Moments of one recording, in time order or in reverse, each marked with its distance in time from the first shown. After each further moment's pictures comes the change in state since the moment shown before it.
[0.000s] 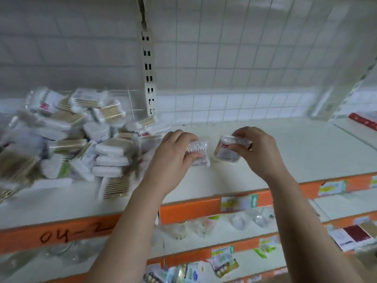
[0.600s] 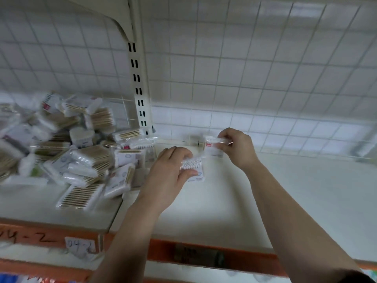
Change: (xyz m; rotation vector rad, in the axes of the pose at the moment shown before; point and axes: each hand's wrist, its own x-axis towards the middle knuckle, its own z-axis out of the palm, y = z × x) left_hand 0.056 0.041 0.066 0.074 0.109 -0.301; right_hand 0.136 0.111 0.066 0.258 -0.259 -0.049
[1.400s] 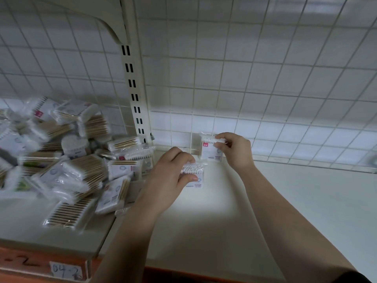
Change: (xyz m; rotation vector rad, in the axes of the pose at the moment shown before) left_hand 0.035 -0.031 0.024 0.017 -0.061 0.044; right_hand 0.035 0.016 0.023 0.126 0.056 0.085
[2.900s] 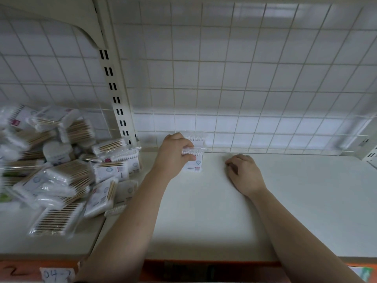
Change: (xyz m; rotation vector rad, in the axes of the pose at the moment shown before) left_hand 0.063 -0.007 0.046 -0.104 0.006 -0.004; right_hand -0.078 0.053 -0.044 -0.433 -0.014 -0.035
